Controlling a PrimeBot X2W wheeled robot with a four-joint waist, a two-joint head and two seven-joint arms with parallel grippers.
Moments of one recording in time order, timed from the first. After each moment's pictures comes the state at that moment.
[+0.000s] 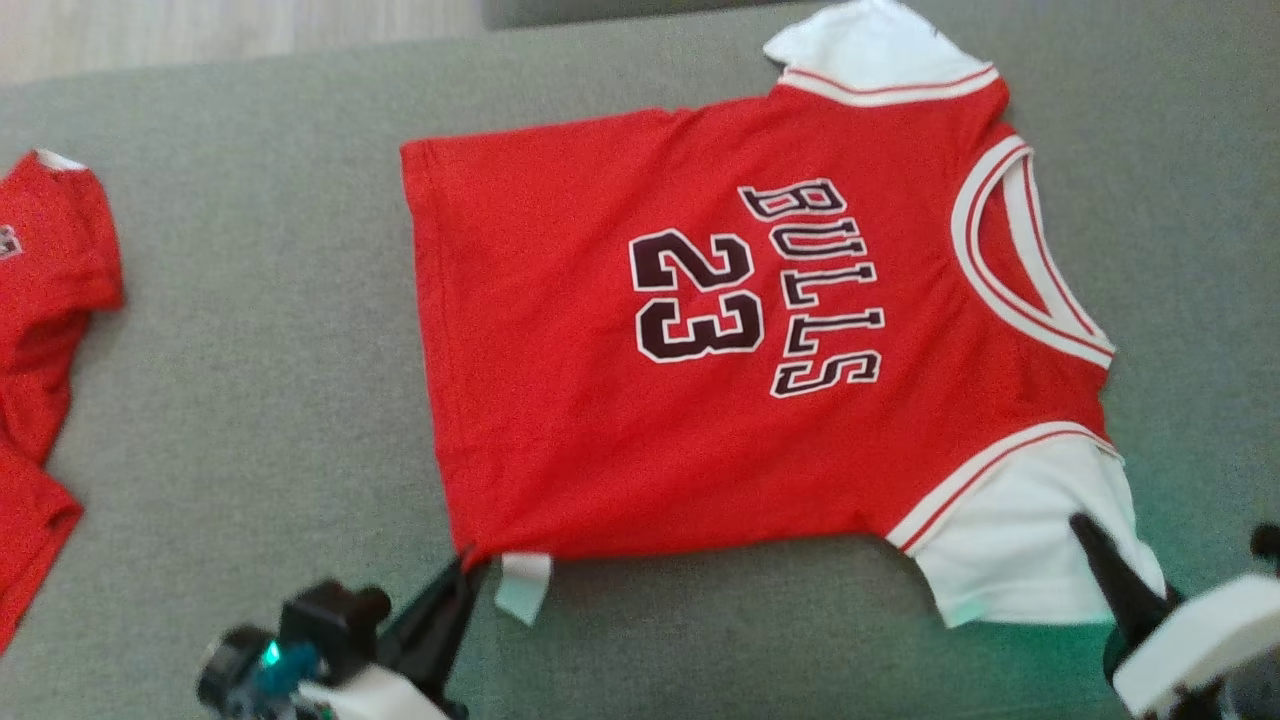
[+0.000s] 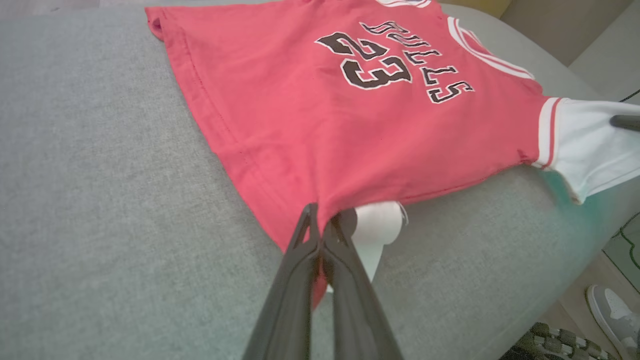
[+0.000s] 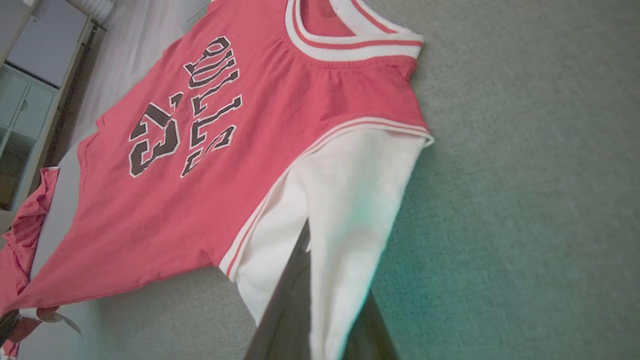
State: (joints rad) left arm 0.08 0.50 -0.59 -0.23 -0.53 0.14 0.20; right arm 0.25 -0.08 -0.17 -0.24 0.63 0.12 0.61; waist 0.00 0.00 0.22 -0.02
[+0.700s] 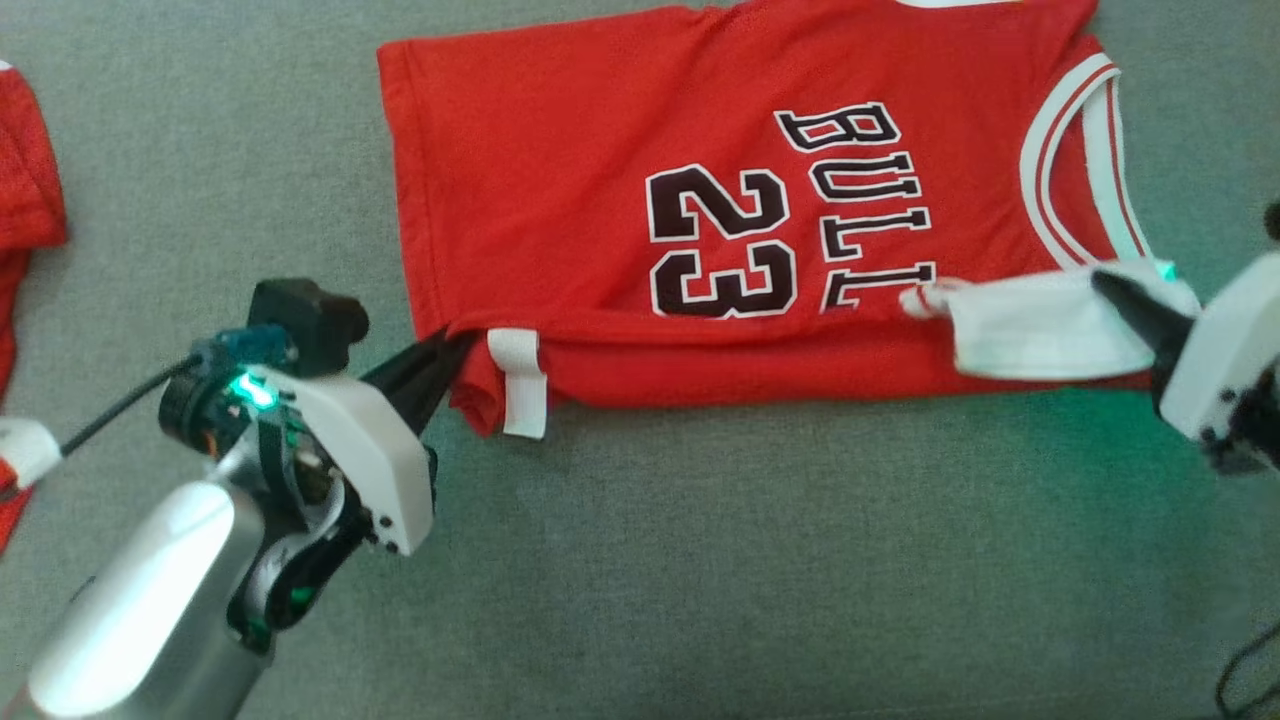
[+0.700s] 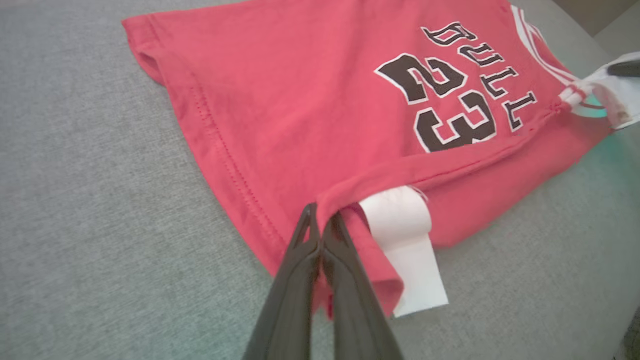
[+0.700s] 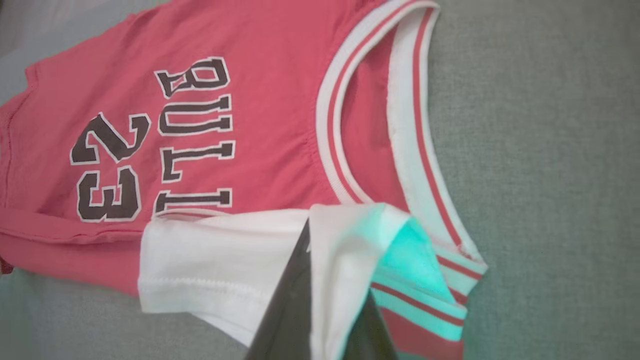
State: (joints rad) left arm -0.39 0.51 -0.56 -0.12 -0.70 0.01 0.54; right arm -0.28 -0.27 -0.13 -0.13 0.58 0.12 1.06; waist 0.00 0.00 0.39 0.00
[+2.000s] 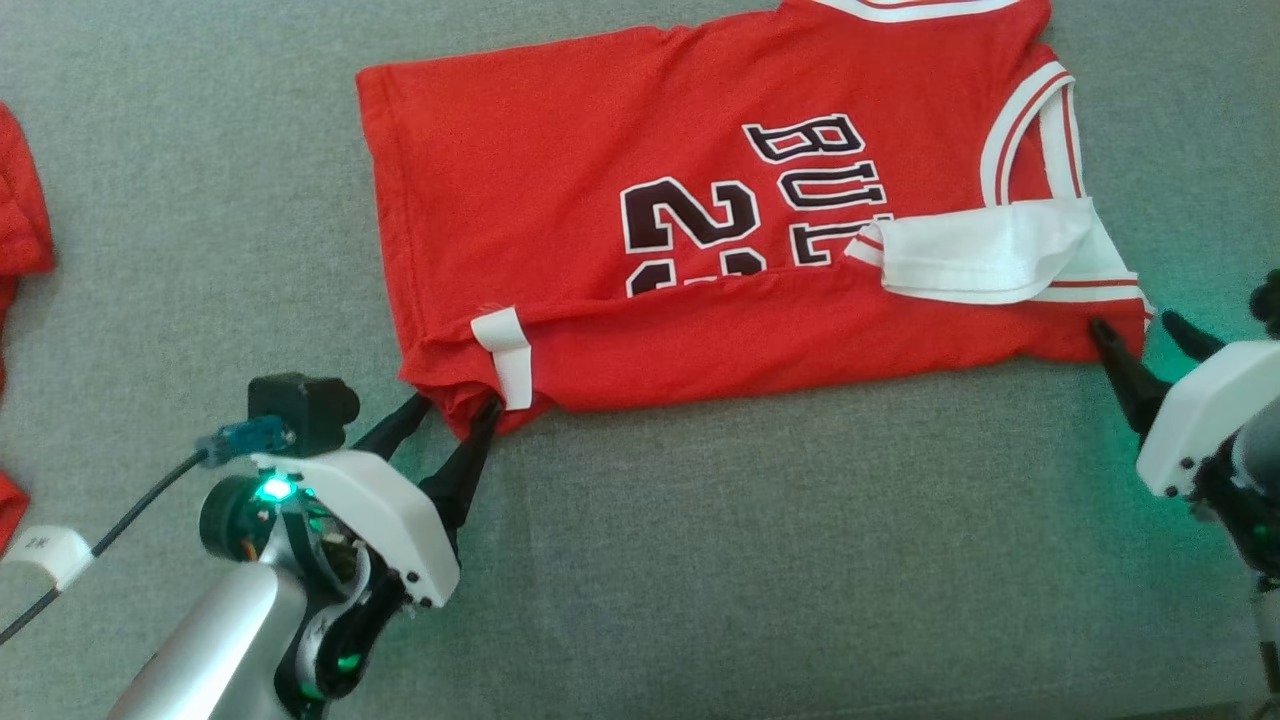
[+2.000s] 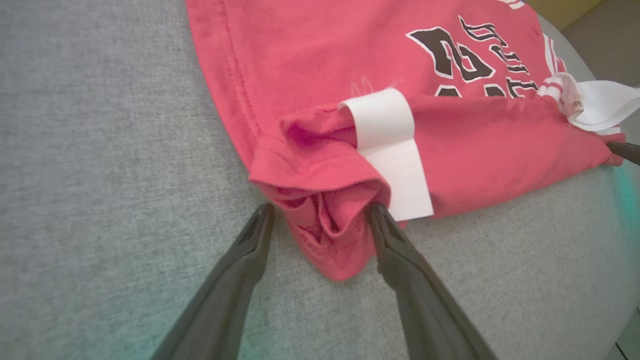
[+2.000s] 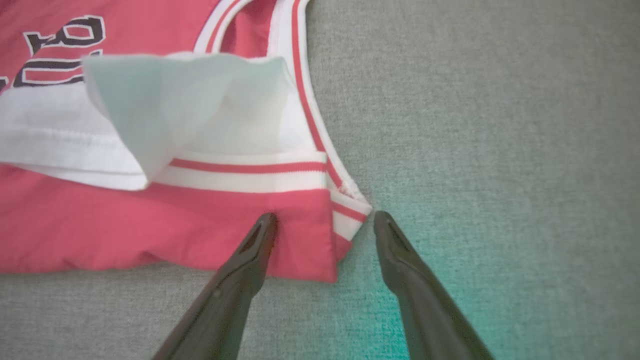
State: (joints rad) left arm -0.26 0.41 -0.52 -0.02 -0.77 0.09 0.41; right arm -0.25 -0.35 -0.01 0.17 0.43 0.12 0.57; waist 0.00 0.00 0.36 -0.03
